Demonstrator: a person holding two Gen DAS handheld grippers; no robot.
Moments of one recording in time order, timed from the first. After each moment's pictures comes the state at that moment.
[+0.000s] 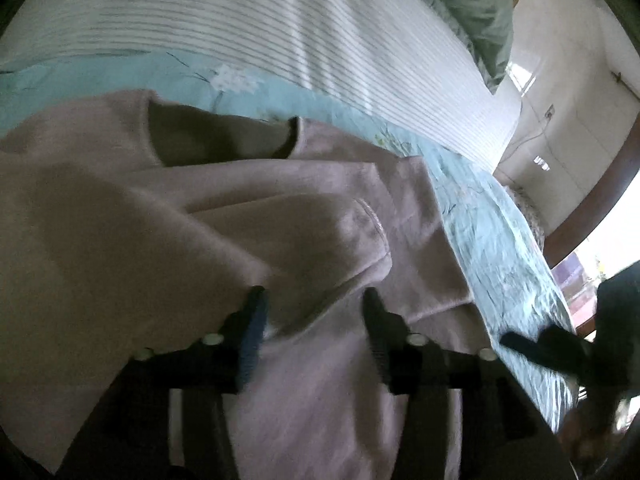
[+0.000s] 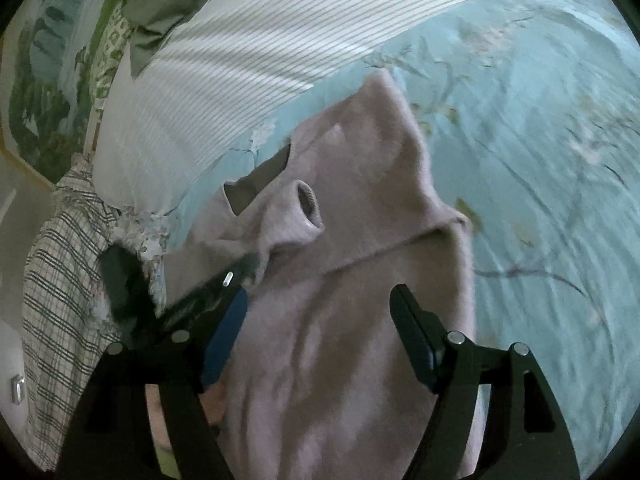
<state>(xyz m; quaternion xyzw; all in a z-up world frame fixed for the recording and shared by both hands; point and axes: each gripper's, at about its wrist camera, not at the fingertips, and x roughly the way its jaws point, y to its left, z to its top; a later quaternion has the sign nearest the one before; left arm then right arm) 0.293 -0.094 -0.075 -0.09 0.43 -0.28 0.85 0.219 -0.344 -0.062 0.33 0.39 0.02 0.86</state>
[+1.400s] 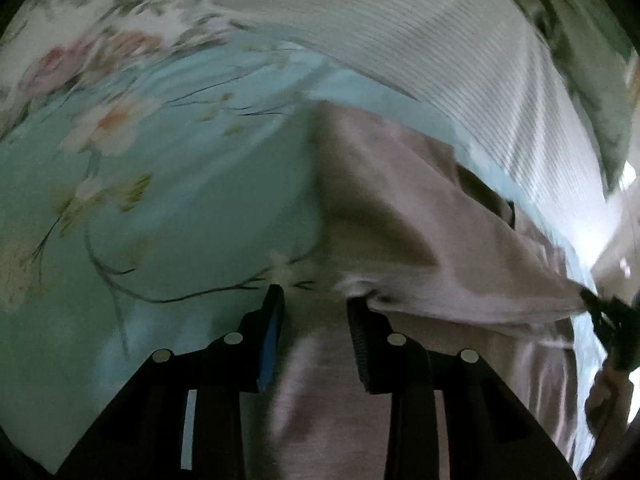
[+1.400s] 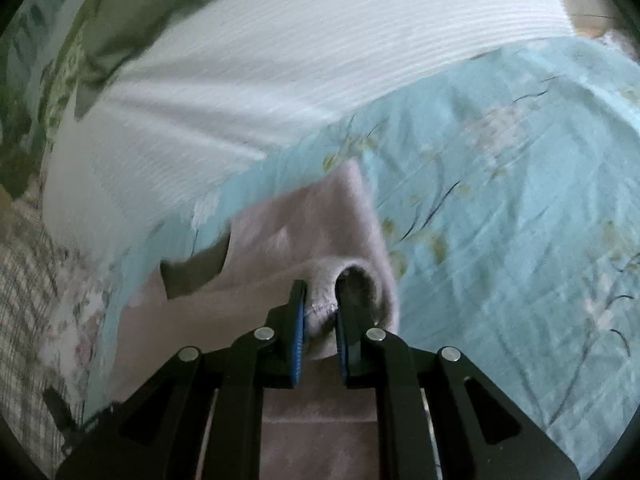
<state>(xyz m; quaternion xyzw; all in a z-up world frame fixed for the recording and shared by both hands) 0.273 0.109 -0.094 -0.16 0.41 -0.06 0.89 0.290 -0.387 -0.068 0.28 0.35 -0.07 0.89</state>
